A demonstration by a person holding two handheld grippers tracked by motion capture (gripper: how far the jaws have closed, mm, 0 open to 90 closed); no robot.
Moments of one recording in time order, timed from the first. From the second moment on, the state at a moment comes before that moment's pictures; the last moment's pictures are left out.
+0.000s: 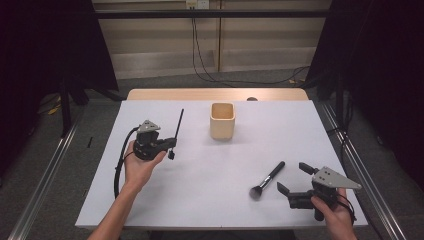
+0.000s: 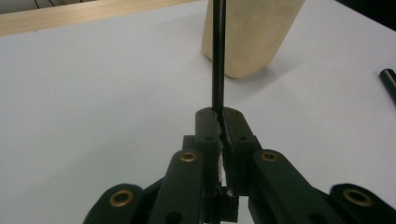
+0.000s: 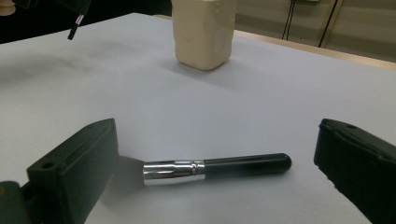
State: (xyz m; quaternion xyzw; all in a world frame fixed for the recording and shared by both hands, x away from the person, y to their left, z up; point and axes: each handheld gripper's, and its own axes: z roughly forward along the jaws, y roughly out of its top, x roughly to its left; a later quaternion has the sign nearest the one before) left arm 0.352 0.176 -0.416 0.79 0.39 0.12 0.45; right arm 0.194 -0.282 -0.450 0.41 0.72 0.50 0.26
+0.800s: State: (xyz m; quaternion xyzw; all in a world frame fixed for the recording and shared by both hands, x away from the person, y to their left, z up) left arm 0.330 0.148 -0.409 0.81 0.31 0.06 0.50; right arm 0.193 -0.282 -0.450 0.41 0.72 0.50 0.26
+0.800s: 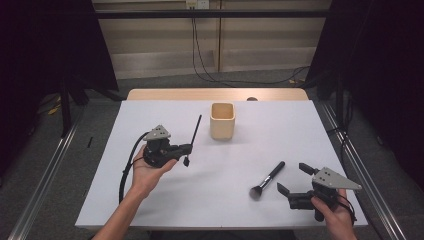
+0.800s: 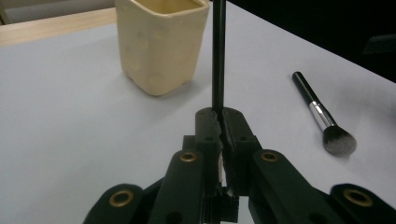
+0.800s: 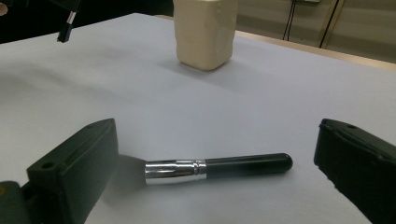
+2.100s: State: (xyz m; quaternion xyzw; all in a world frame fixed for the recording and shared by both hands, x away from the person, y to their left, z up) left arm 0.305 0.102 -0.405 0.84 0.23 -0.01 0.49; right arm 0.193 -0.282 -0.449 0.40 0.71 0.51 0.27
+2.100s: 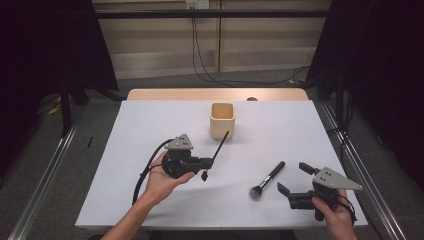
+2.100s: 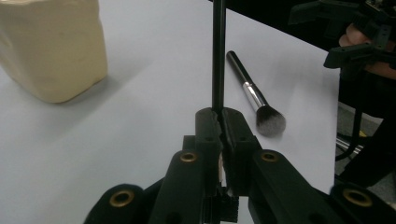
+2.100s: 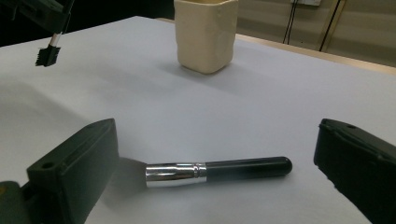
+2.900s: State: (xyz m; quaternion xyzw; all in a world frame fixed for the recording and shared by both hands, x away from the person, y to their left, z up) left arm 0.300 0.088 -0.390 0.86 0.19 -0.05 0.47; right arm 0.203 -0.260 -0.436 0.37 0.73 0.53 0.25
